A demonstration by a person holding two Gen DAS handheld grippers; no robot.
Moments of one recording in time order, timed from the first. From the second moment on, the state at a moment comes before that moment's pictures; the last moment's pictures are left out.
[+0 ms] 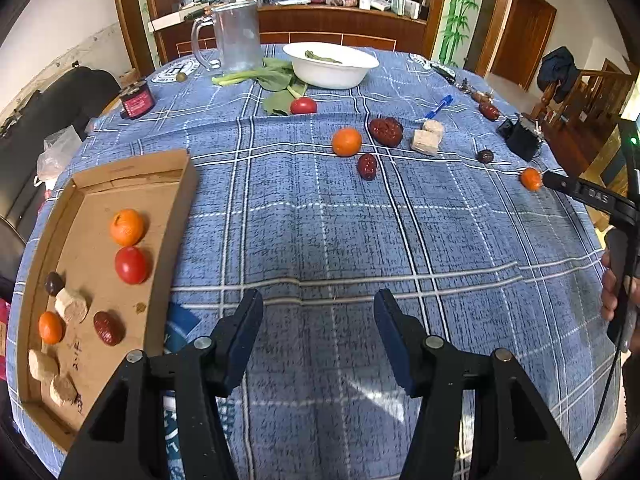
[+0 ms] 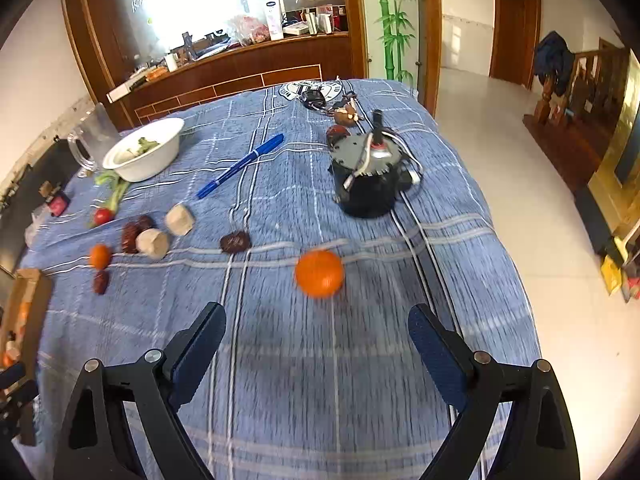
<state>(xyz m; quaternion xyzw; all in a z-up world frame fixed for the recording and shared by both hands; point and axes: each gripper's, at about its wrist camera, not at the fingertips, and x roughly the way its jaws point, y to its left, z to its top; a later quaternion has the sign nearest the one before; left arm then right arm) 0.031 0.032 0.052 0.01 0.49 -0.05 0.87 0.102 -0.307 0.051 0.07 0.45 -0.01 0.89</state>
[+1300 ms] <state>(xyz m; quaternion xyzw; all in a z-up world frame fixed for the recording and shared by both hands) 0.100 0.000 0.030 -0.04 0.49 -0.13 0.86 0.065 -0.276 0.052 0.06 0.44 0.02 0.89</state>
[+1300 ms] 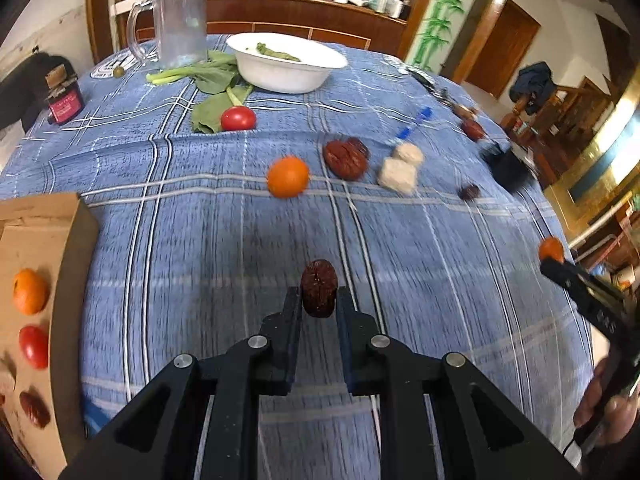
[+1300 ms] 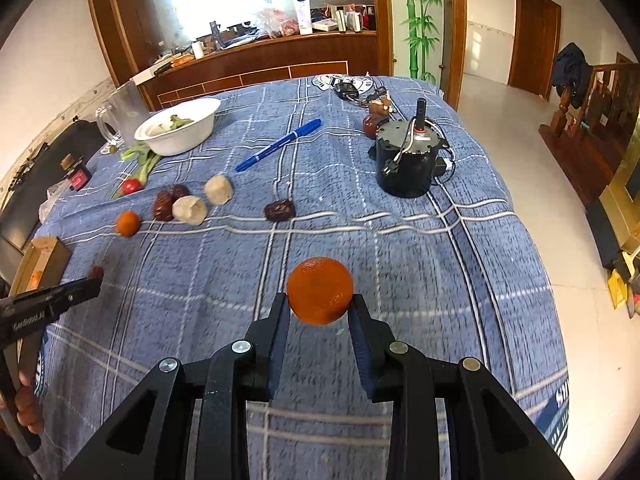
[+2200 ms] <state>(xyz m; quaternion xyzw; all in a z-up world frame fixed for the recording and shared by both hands) 0.008 0.073 0.071 -0.05 0.45 -0.12 0.88 0.002 -0.151 0.067 0.01 0.45 0.08 0.89</state>
